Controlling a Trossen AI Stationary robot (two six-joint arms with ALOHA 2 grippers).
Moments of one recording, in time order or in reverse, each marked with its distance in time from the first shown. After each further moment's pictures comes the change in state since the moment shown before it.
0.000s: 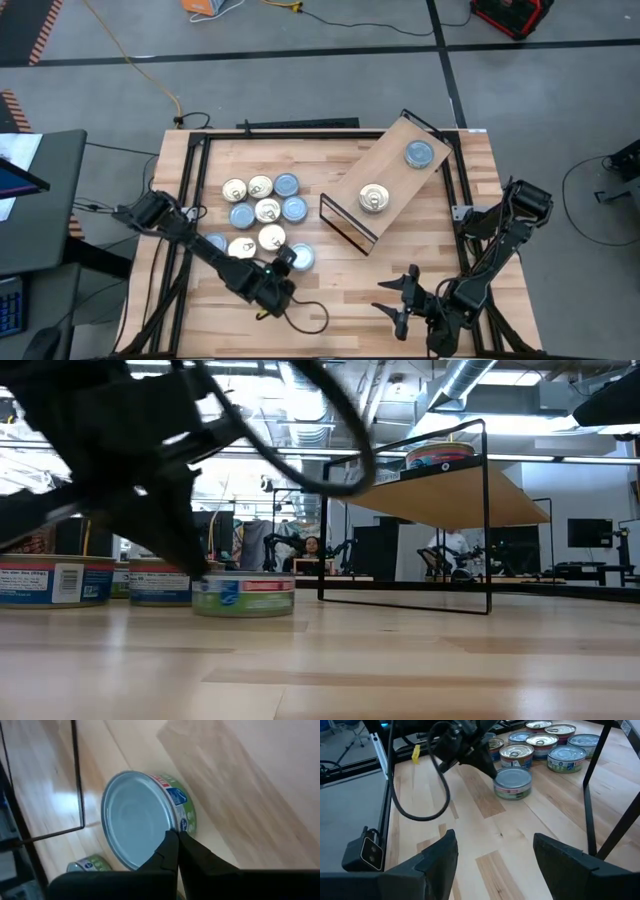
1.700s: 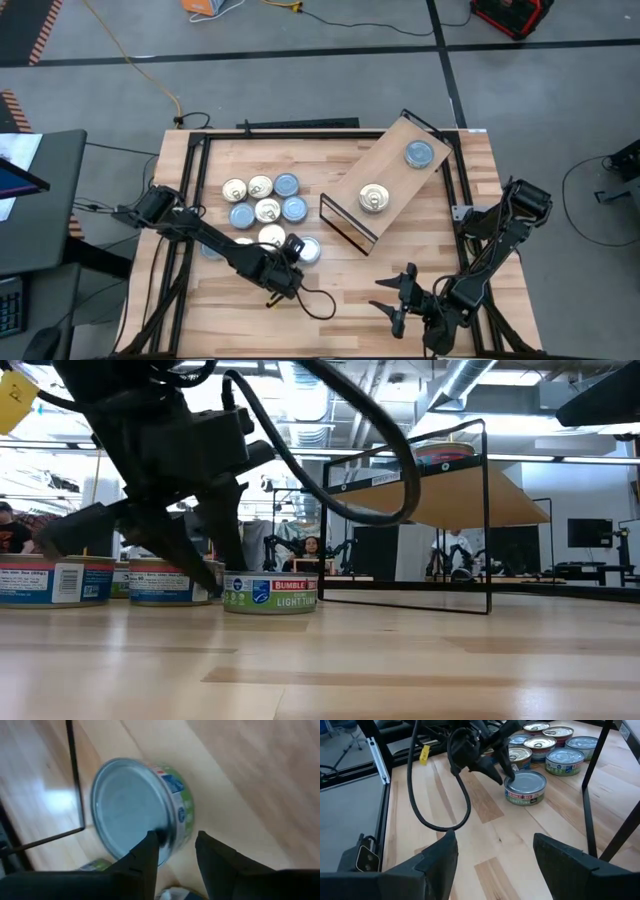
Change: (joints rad) left arm 0.123 0.001 0.006 0.008 0.069 0.155; right arm -0.024 0.000 0.000 0.030 -0.003 -0.026
